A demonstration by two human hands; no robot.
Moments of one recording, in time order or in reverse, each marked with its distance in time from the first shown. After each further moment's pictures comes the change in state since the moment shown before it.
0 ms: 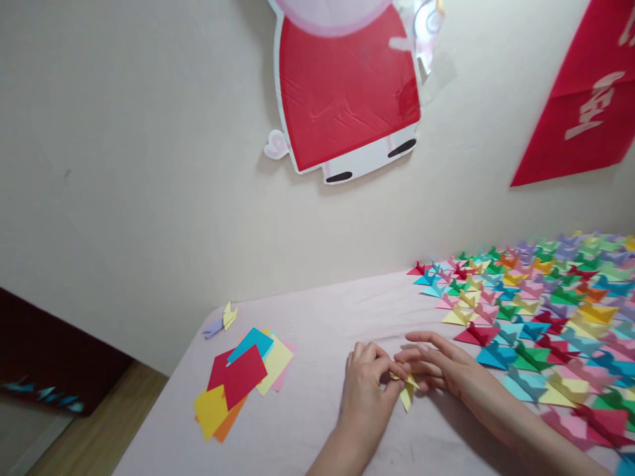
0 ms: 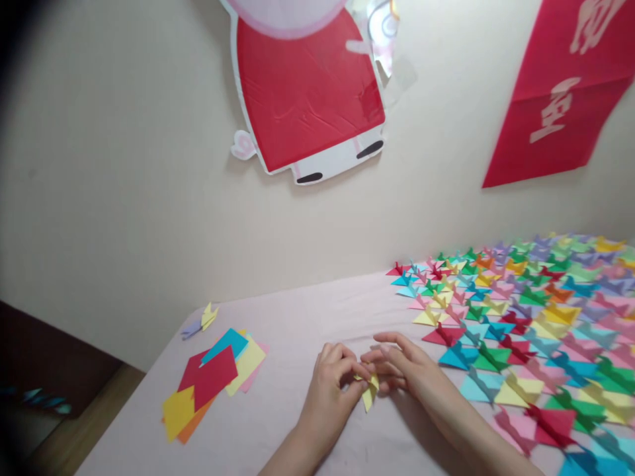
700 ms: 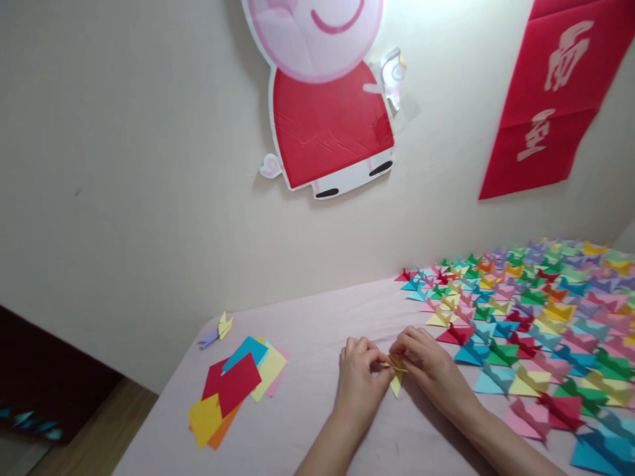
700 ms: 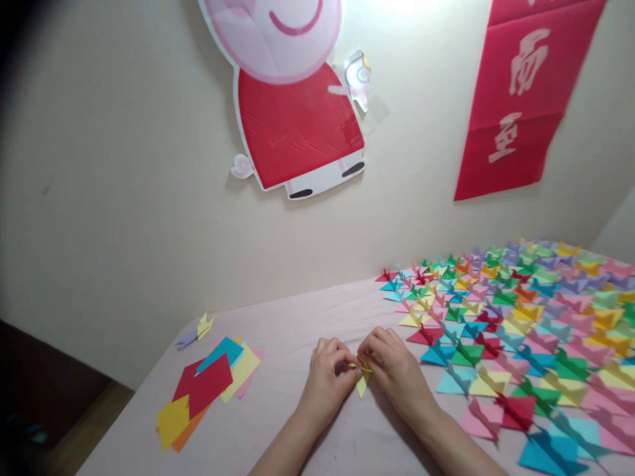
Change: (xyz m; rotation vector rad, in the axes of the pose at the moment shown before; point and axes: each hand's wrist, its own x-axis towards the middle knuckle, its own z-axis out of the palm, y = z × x) left_hand 0.018 0.000 0.007 0.055 0.032 0.018; right_hand 0.006 -0.001 0.000 -0.899 0.104 -0.750
